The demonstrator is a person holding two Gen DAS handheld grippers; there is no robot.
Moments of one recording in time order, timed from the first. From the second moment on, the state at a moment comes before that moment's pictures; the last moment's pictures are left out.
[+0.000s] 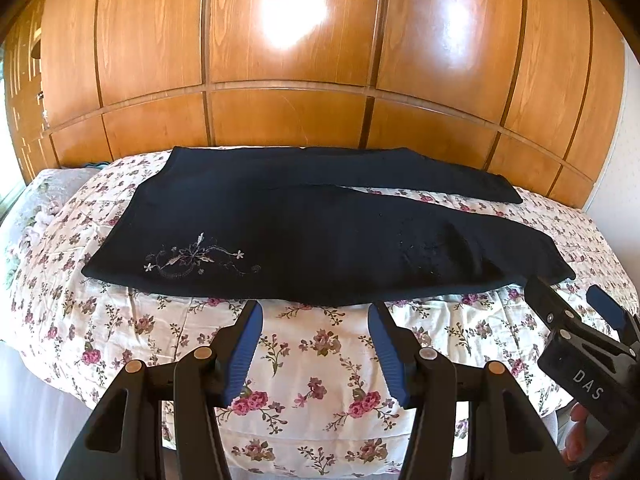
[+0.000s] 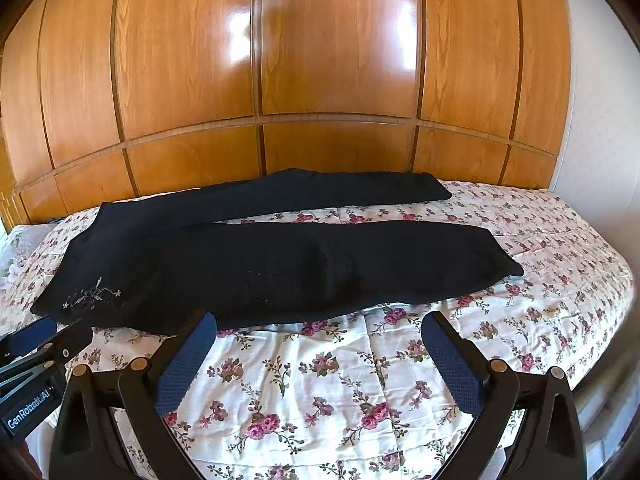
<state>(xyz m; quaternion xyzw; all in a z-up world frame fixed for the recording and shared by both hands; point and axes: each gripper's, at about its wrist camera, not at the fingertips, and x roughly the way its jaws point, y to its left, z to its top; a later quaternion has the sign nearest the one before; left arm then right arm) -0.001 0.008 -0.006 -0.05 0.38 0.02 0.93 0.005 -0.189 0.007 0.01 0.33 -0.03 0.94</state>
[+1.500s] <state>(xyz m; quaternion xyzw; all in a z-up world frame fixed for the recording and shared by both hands) 0.009 0.012 -0.019 -0.05 0.39 0.02 0.92 0.016 -0.188 0.001 0.01 0.34 -0.03 0.94</state>
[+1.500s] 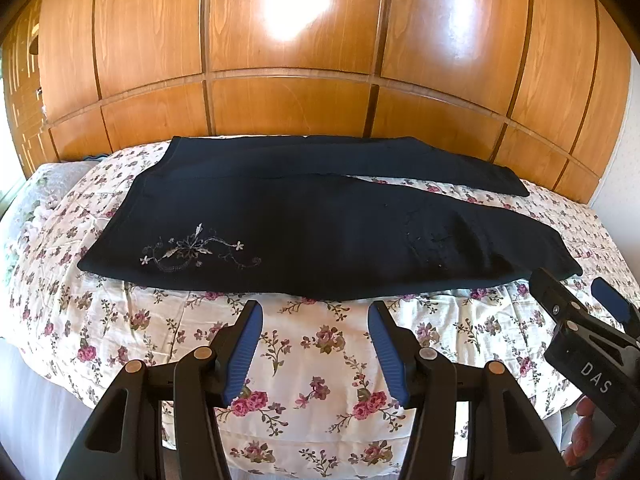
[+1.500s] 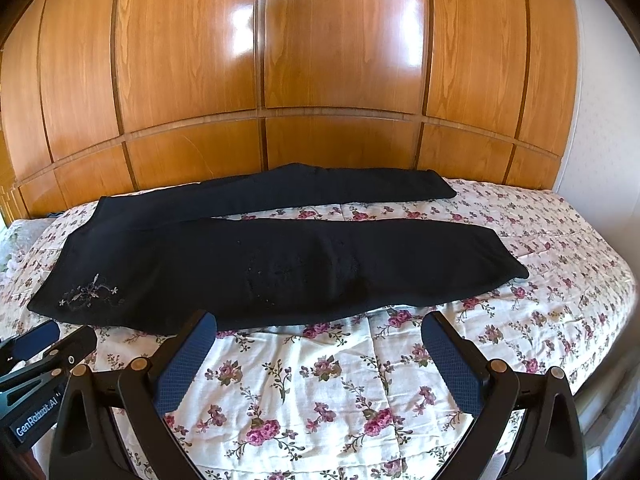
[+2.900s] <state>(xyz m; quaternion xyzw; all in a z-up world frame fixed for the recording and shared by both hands) 0.046 0.219 -0.108 -0.36 0.35 0.09 0.86 0.085 -0.440 -0.118 0.46 0.34 -0.04 0.82</state>
